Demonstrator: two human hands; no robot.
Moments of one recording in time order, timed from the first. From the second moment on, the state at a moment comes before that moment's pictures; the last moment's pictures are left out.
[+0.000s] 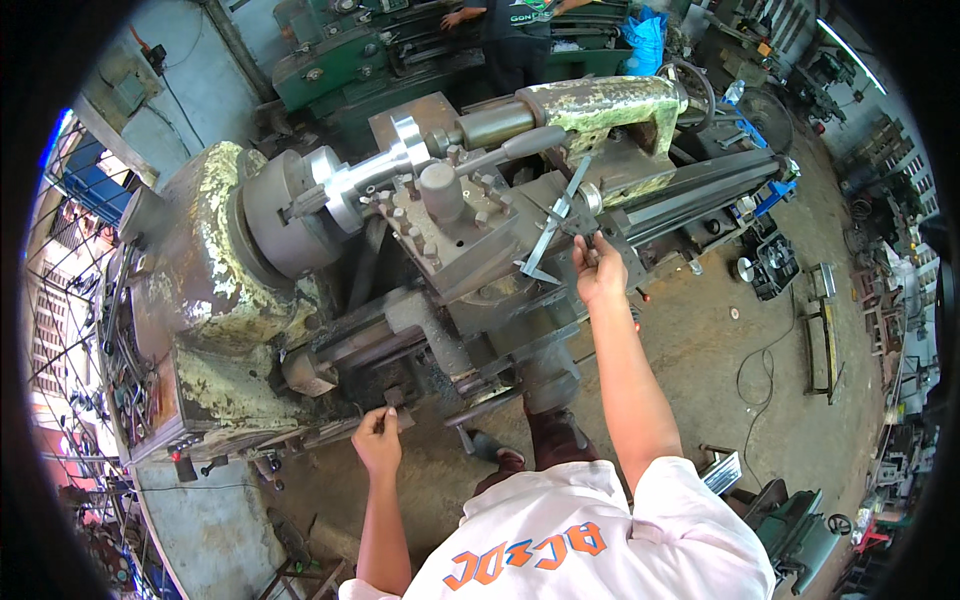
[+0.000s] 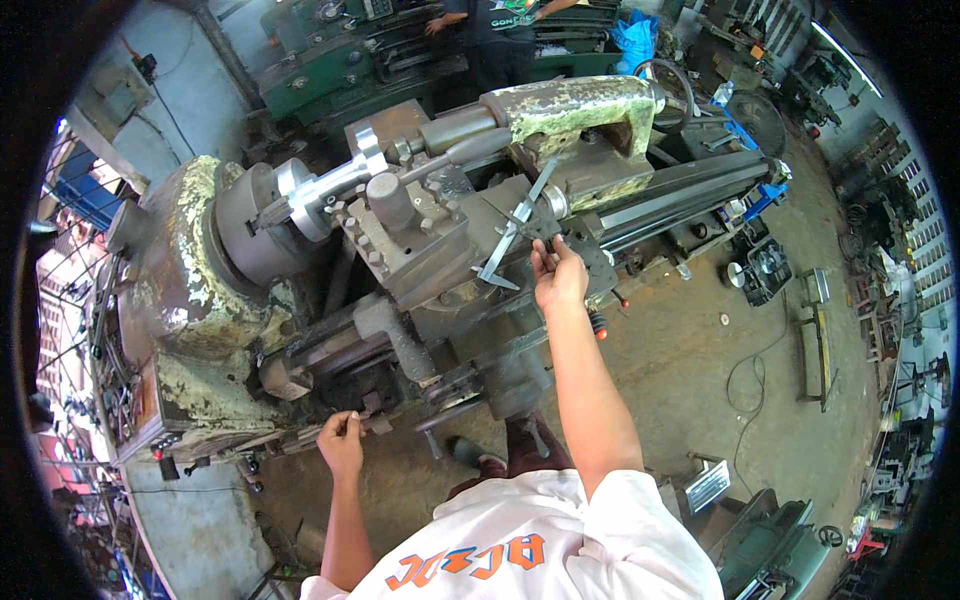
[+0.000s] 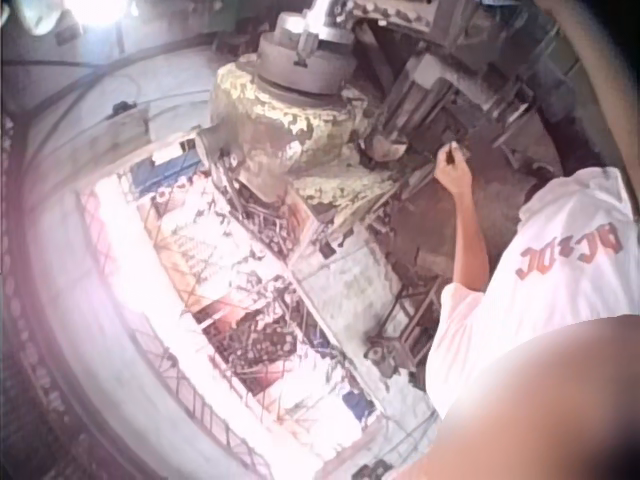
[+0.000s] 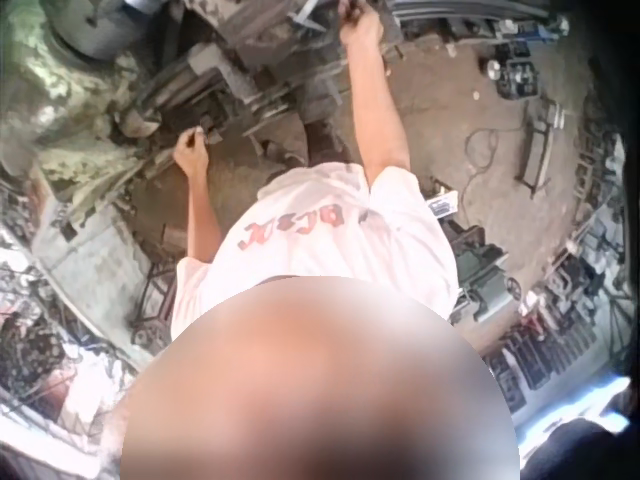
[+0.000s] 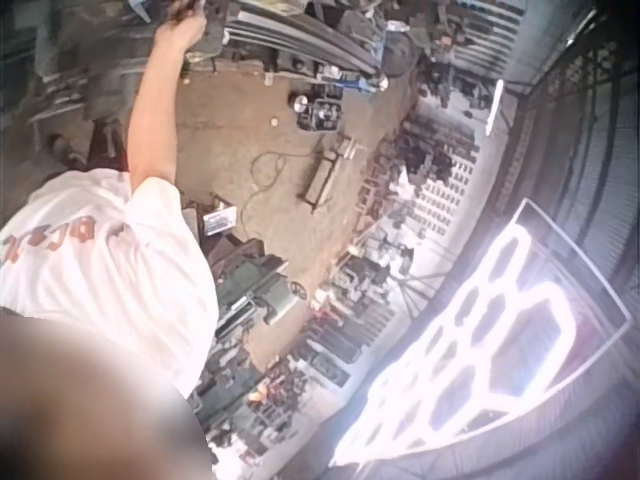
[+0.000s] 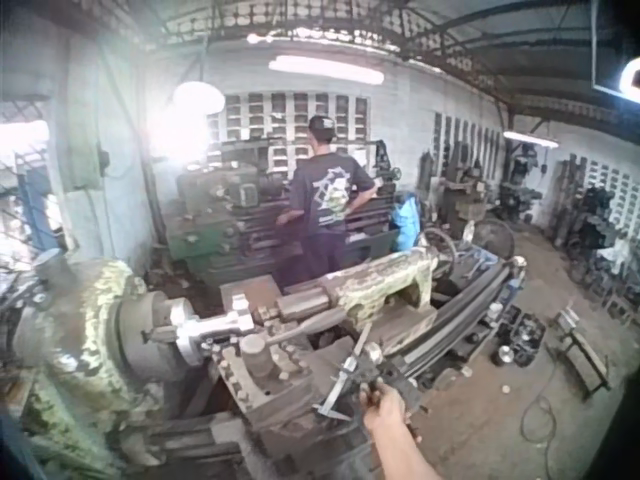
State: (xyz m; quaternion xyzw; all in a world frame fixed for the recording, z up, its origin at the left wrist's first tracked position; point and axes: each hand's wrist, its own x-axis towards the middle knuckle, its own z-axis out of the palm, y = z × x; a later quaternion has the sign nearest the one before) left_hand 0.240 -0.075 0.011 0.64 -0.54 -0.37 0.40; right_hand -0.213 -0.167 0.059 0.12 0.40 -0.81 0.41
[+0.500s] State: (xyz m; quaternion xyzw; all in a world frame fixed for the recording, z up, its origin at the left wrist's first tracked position) left_hand 0.248 0.056 -0.068 0.78 -0.37 -0.40 0.29; right_hand -0.292 -0.097 0.050 -0.09 0.57 -0.76 0.31
